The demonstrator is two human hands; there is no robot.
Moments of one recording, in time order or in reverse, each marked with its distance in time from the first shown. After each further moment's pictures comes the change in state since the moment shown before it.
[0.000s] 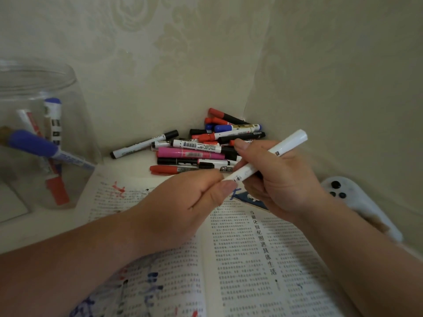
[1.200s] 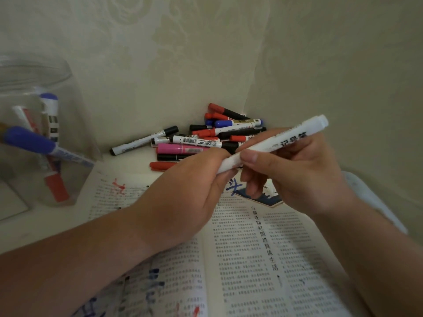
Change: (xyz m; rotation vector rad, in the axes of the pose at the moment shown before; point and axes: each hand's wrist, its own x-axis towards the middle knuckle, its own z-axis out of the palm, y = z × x) left_hand 0.008 0.008 0.007 0.234 0.182 0.093; right_hand -0.009 -0.006 -0.011 -0.138 -0.163 -0.326
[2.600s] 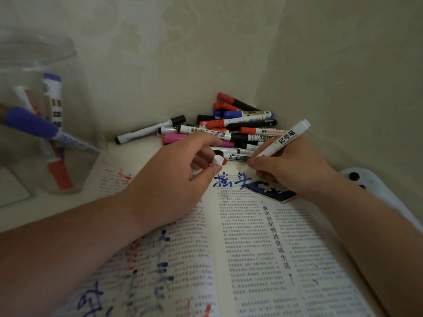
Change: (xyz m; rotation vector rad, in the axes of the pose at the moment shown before) left_hand -0.003 -0.036 0.001 -0.160 0.063 -0.244; right_hand 0.017 0.033 -0.021 -0.562 0.182 0.556
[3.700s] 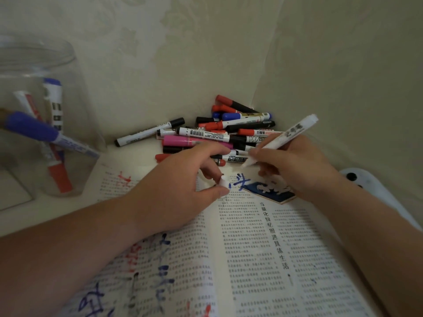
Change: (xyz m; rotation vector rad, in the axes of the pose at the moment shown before) left_hand -0.002 0.008 -0.005 0.088 -0.222 -0.037; right_hand -0.001 -0.001 -0.002 0.203 0.000 -0.062
